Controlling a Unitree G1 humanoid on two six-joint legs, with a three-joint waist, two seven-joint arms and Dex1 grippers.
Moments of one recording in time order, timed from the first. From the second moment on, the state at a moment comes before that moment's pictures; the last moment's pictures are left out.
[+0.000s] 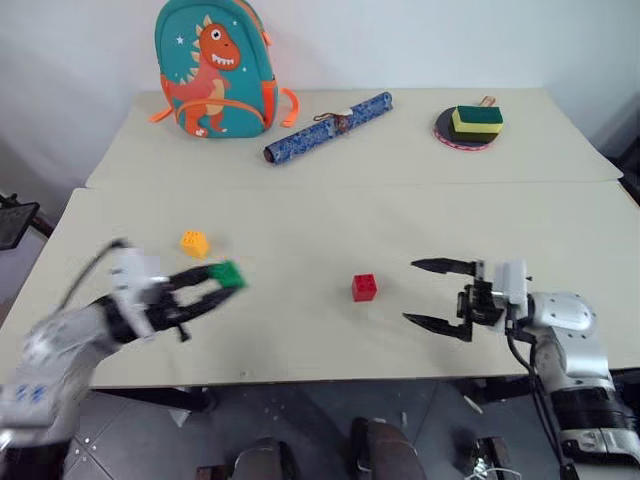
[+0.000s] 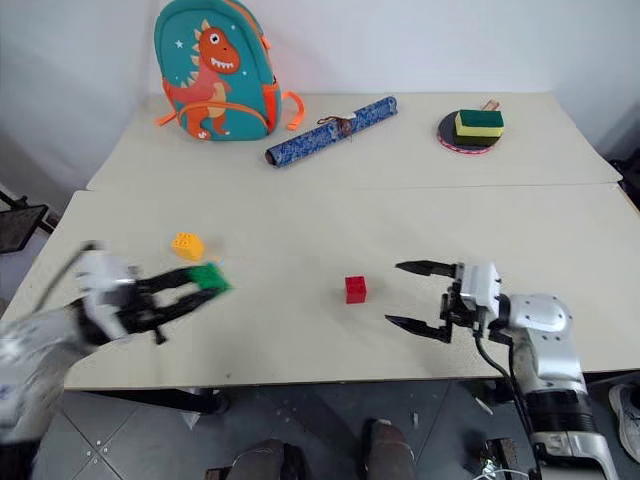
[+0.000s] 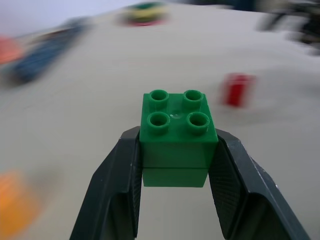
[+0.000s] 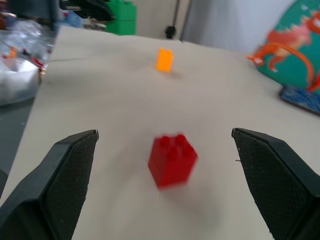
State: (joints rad) left arm -0.13 0.74 0.13 -0.23 -0.54 0.22 -0.99; right arm -0.27 -0.59 -0.12 0.20 0.48 -0.23 1.39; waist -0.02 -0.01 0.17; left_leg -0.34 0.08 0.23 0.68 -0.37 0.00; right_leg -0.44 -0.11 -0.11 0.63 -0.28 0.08
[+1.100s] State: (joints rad) left arm -0.11 0.68 0.21 0.00 -0.45 0.04 -1.14; right arm -0.22 -0.58 -0.09 -0.01 0.54 -0.11 1.30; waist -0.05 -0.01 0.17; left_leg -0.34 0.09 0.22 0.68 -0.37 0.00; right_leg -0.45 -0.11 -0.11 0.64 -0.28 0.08
